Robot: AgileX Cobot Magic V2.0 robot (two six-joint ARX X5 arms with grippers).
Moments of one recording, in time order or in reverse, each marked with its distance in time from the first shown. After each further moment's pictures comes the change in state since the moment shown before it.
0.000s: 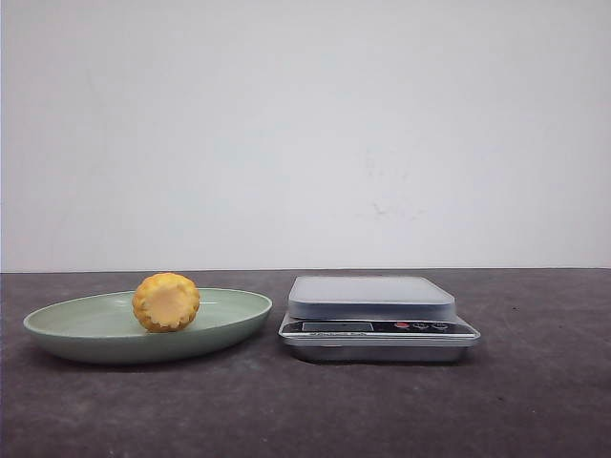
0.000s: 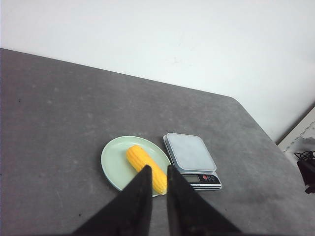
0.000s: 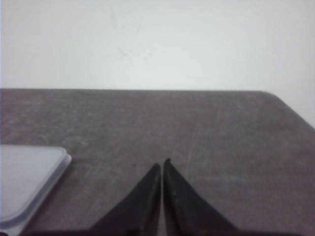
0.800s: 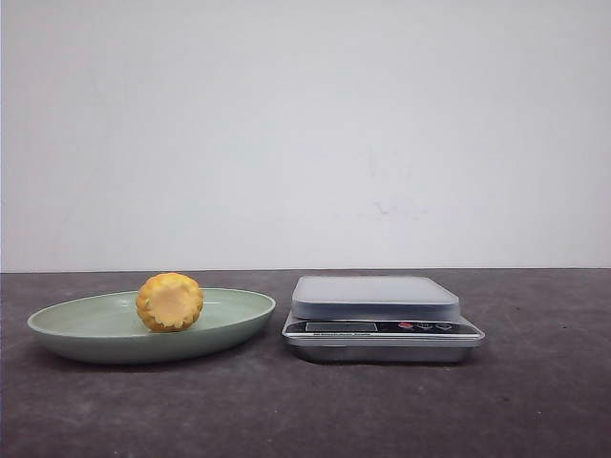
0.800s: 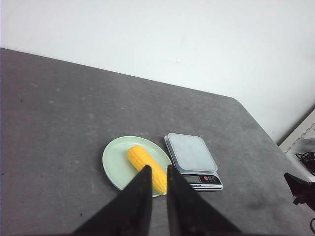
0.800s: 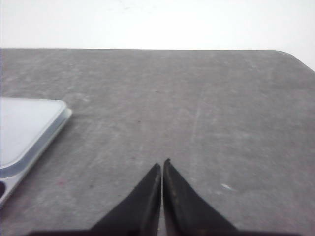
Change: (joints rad) left arm 0.000 0.000 0.000 0.000 0.000 0.000; right arm -0.030 -0.024 -0.085 -0.054 -0.081 -0.030
